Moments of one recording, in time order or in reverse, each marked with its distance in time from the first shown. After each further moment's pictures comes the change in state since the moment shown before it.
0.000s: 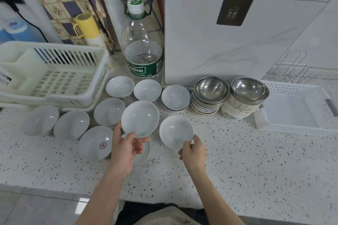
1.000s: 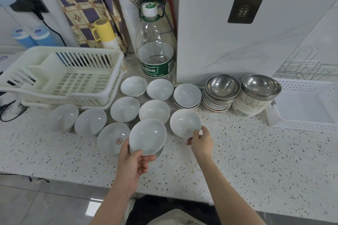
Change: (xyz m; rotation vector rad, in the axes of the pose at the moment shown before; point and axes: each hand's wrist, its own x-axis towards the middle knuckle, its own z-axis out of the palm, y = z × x) left_hand -0.039 -0.022 -0.047 0.054 -0.017 -0.124; right_hand 0.015 0.000 0.022 -0.010 0.042 0.047
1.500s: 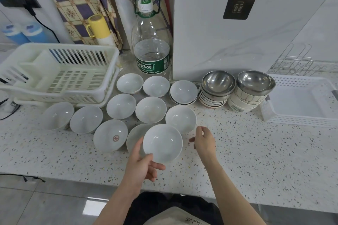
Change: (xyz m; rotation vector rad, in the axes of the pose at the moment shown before) left_hand -0.013 -0.015 0.015 0.266 -0.162 -0.013; right_hand -0.006 0.004 -0.021 -0.025 -0.027 0.062
